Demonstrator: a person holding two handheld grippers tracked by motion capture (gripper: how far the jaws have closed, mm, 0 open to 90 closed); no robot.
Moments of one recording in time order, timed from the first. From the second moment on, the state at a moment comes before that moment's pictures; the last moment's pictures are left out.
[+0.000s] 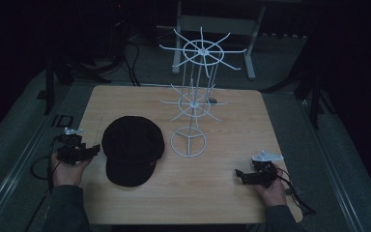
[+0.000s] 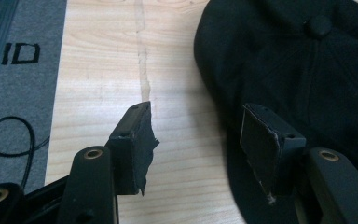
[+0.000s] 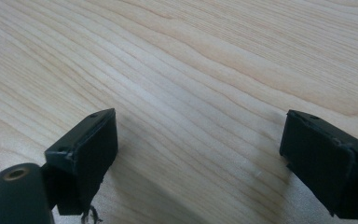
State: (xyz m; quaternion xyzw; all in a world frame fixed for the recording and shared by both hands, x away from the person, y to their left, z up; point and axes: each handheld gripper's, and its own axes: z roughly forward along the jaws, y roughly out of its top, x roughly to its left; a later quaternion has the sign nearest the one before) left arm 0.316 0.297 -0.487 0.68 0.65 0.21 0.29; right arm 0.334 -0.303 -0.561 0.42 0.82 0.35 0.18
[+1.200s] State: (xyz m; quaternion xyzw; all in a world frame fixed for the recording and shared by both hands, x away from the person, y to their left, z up) left arm 0.368 0.283 -0.474 0.71 0.63 0.17 0.25; right arm 0.334 -0.303 -0.561 0.42 0.82 0.35 0.18
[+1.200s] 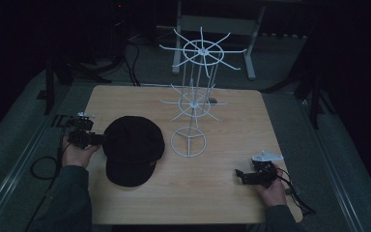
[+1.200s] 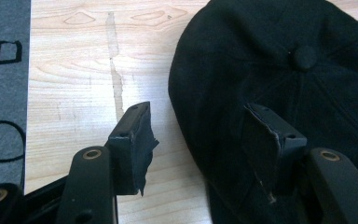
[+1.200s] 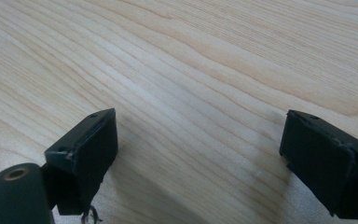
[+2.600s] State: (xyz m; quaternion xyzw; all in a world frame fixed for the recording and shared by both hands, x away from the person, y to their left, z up) left arm 0.423 0.269 -0.526 0.72 0.66 0.06 0.20; right arm 0.334 -0.303 -0.561 0.42 0.82 0.35 0.18
